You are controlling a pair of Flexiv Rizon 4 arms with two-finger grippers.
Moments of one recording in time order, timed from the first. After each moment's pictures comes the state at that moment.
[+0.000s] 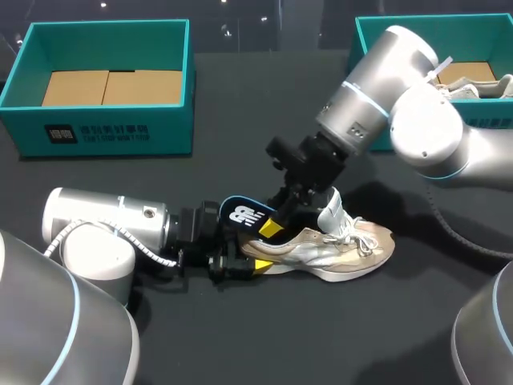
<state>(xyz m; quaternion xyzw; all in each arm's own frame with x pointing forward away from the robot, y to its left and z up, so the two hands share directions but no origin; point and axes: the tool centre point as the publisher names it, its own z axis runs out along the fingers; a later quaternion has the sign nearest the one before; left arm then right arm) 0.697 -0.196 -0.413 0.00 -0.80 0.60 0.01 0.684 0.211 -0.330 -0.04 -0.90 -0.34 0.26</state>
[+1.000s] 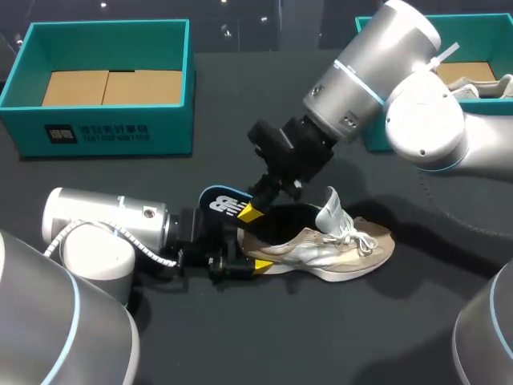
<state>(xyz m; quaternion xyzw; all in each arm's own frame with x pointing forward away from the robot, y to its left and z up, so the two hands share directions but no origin) 0.697 -0.196 -0.413 0.00 -0.80 0.60 0.01 0.673 0.244 -0.274 0.04 -0.91 -0.37 0.19</state>
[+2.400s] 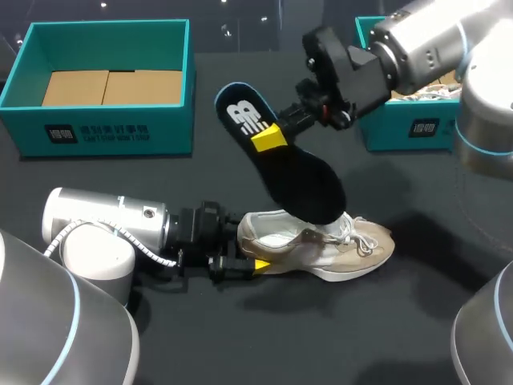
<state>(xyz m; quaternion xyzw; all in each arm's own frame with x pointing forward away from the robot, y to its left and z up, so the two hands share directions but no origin) 0.697 -0.196 -0.413 0.00 -0.80 0.60 0.01 0.644 0.218 -0.075 -0.01 -0.79 -0.56 0.25</state>
